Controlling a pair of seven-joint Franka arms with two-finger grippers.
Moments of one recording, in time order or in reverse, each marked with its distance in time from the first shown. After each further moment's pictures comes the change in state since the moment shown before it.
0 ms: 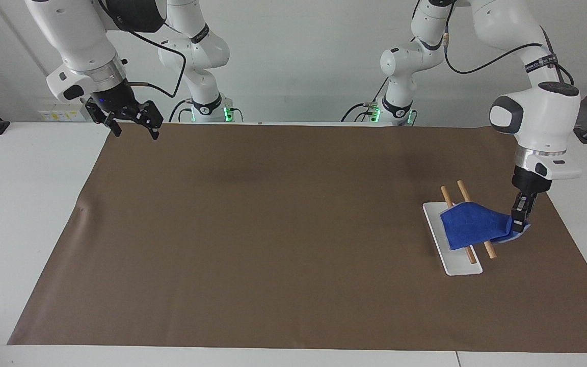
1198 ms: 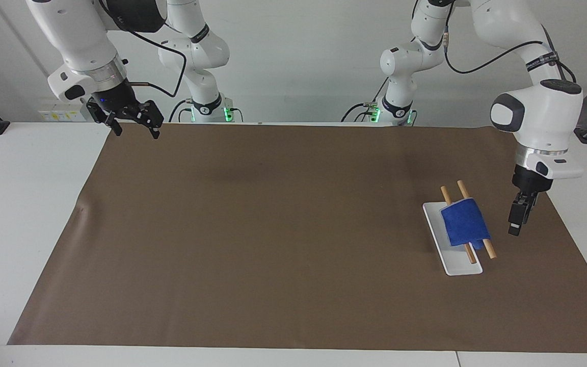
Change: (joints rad) left arm -0.021 0.001 0.002 0.055 0.000 -0.107 0.000; right arm 0.000 -0.008 0.000 -0.011 0.000 0.000 0.000
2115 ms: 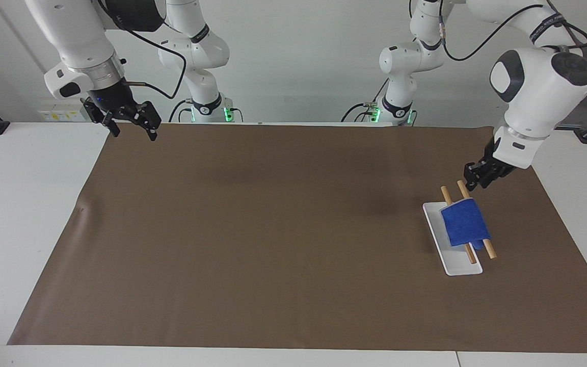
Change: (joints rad) left arm -0.100 -0.075 -0.009 0.270 0.004 -0.766 0.457; right arm -0.001 -0.001 -0.001 0.002 0.000 0.033 0.033
